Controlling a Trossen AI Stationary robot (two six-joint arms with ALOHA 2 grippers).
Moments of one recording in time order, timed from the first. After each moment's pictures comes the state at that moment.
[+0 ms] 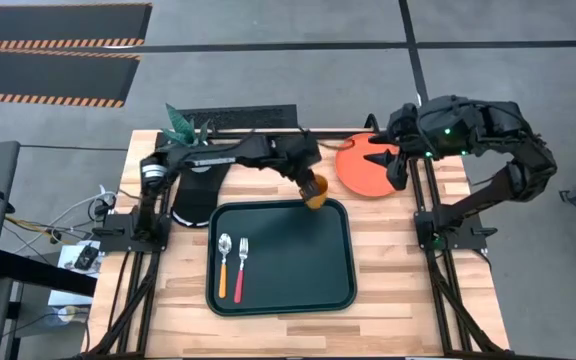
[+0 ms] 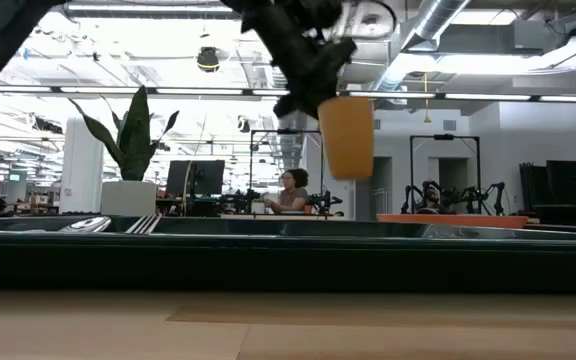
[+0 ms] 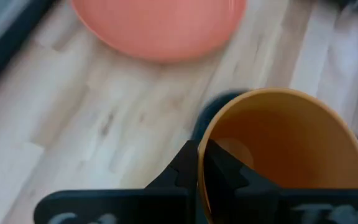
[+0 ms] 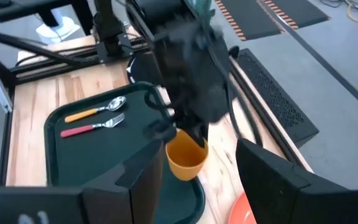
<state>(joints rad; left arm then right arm) 0.24 2.02 1.83 -0.74 0.02 -0.21 -0.02 1.33 2.03 -1.33 0.24 0.21</state>
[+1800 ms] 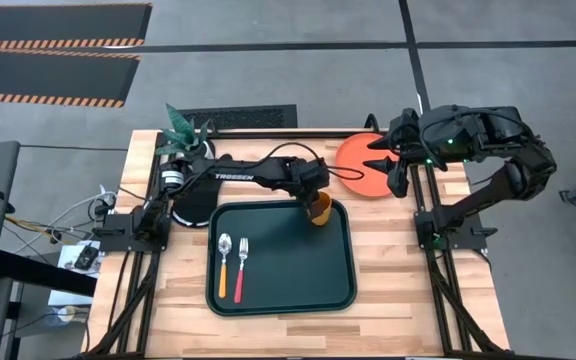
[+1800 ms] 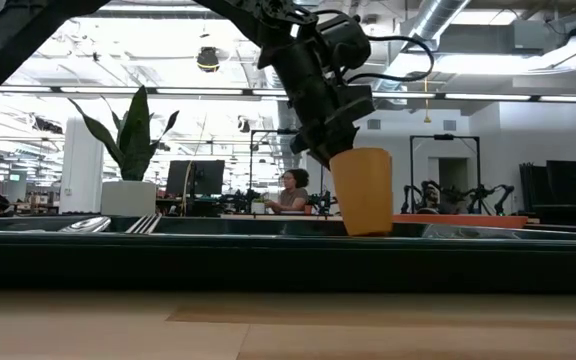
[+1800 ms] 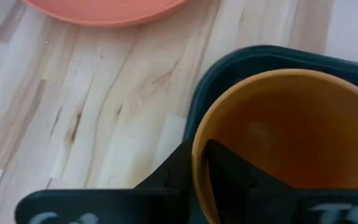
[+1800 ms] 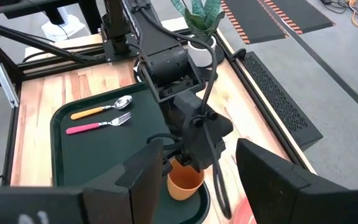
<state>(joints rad) 0.16 2.16 1.79 -0.65 -0.07 -0.09 0.05 1.33 2.03 -1.33 0.29 0.24</state>
